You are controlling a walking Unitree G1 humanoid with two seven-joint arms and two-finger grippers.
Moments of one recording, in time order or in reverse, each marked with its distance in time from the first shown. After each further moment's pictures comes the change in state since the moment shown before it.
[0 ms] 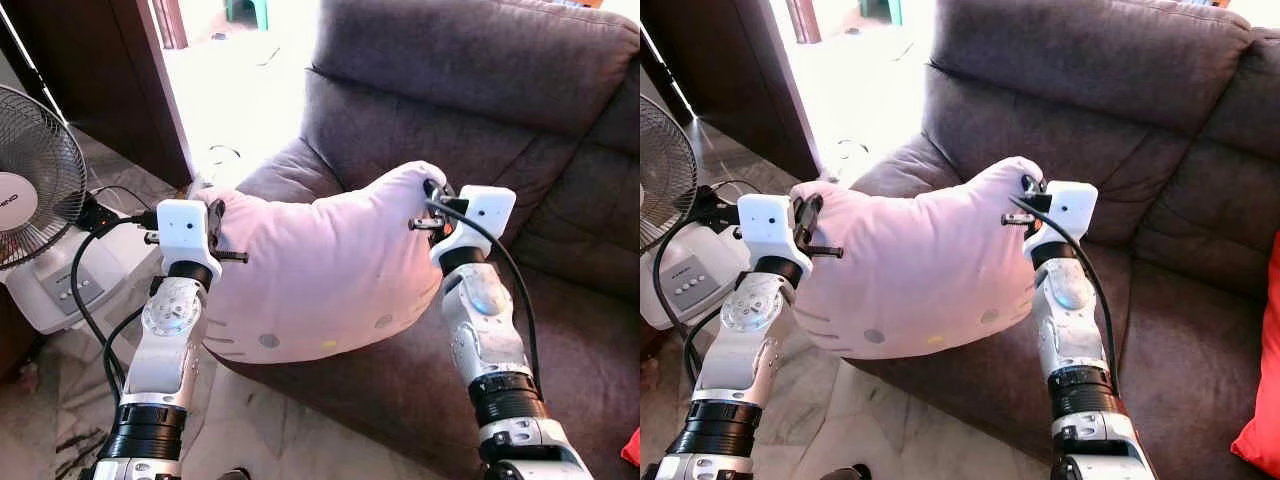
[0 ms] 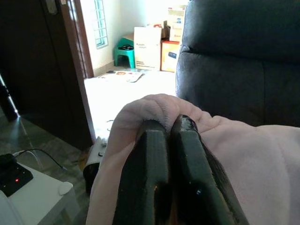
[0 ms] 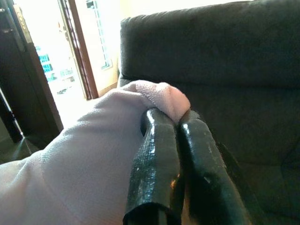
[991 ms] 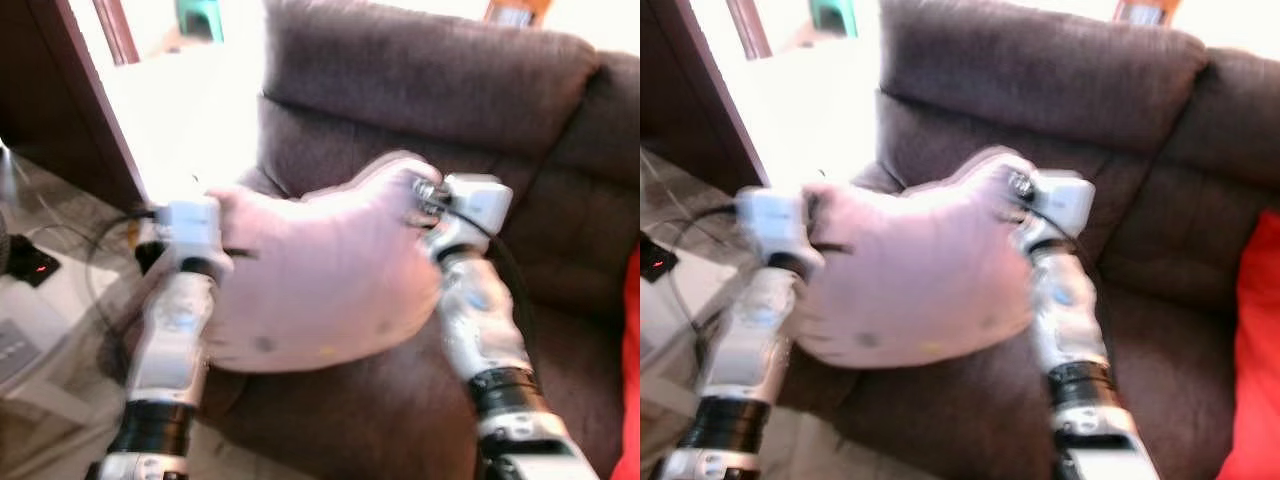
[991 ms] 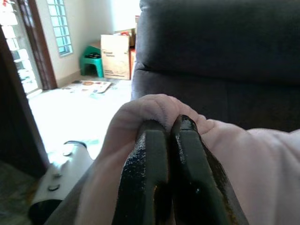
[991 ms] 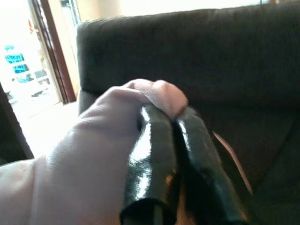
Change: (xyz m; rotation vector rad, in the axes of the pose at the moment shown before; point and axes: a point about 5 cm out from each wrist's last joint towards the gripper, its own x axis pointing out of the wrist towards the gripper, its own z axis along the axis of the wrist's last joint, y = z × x) left arm 0.003 -0.013 0.003 -0.008 -0.008 -0.035; right arm 0.003 0.003 0.000 0.011 0.006 0.038
